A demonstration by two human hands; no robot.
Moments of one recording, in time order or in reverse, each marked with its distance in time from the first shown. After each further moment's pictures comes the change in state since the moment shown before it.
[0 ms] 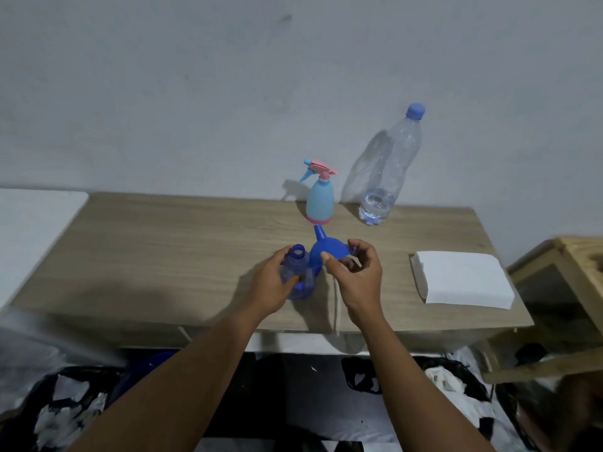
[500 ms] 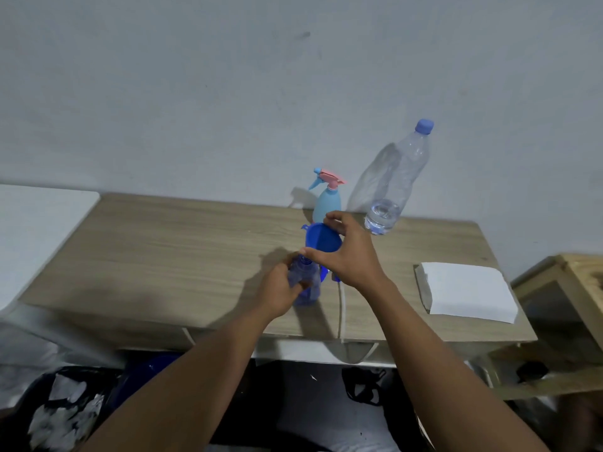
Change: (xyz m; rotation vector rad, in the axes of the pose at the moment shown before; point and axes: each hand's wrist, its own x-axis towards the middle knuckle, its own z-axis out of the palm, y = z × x) left_hand 0.004 -0.001 -0.001 -0.003 -0.006 -0.011; right_hand 0.028 -0.062 0.031 -0.615 -0.342 -0.237
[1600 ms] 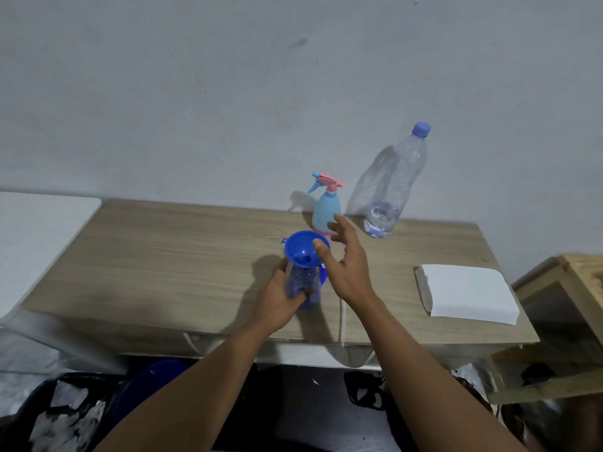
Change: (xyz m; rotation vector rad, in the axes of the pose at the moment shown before) left_hand -0.022 0.003 0.000 0.056 0.038 -0.098; right_hand -0.012 0.025 0.023 0.246 0.118 -0.004
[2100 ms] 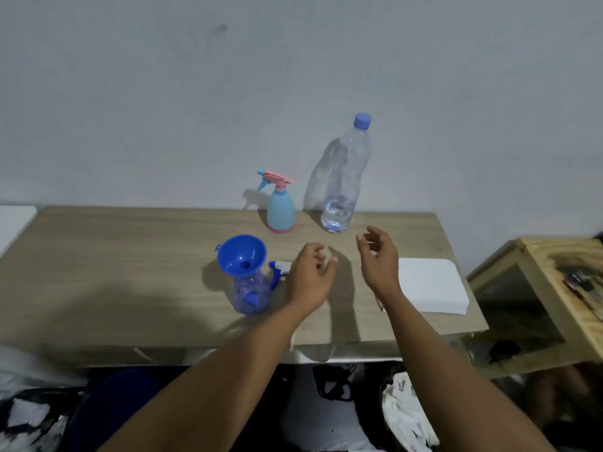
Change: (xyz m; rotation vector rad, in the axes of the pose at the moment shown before) left_hand 0.033 0.118 0.134 -0.146 0.071 0.045; right_hand 0.037 0.087 -0.144 -0.062 0.274 0.251
